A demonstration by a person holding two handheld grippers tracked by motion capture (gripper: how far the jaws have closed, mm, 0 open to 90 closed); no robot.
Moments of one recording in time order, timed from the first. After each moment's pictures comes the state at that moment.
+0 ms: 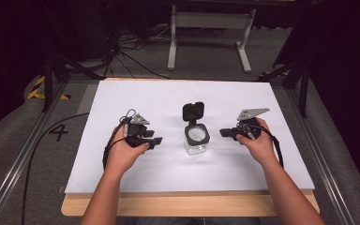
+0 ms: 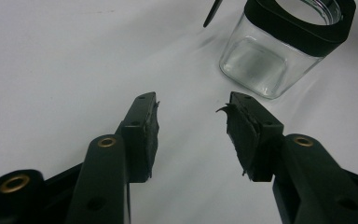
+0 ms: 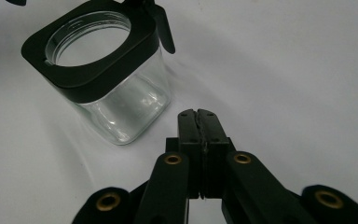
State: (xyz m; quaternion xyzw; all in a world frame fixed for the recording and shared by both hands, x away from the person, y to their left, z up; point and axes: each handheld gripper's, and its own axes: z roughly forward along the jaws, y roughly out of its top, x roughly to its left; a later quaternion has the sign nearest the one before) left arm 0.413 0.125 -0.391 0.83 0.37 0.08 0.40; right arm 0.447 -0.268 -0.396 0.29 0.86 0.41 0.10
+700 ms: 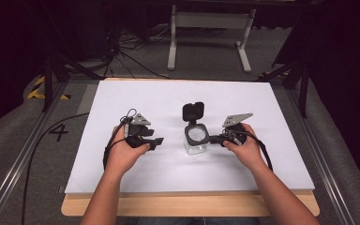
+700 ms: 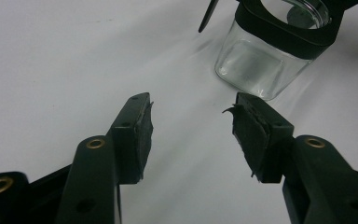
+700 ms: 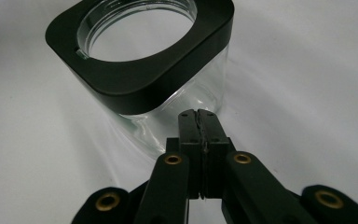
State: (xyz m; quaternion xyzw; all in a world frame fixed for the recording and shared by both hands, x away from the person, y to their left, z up) left arm 0.409 0.122 -0.385 0.84 0.36 0.09 0.40; right arm 0.441 -0.232 -0.413 0.27 0.87 0.40 0.07
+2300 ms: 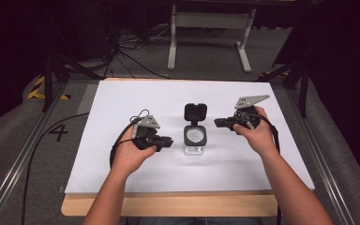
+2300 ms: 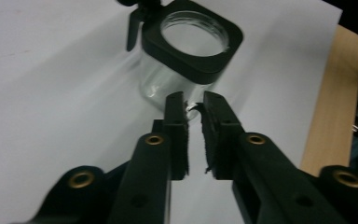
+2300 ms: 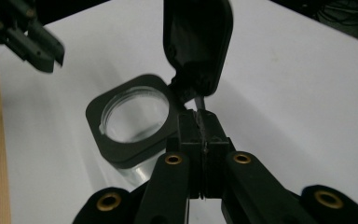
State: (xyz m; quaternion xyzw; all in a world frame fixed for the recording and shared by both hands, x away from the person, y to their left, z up) left arm 0.398 0.099 -0.369 0.86 0.27 0.02 0.44; right arm 0.451 -0.246 -0.340 0.26 0.85 0.44 0.10
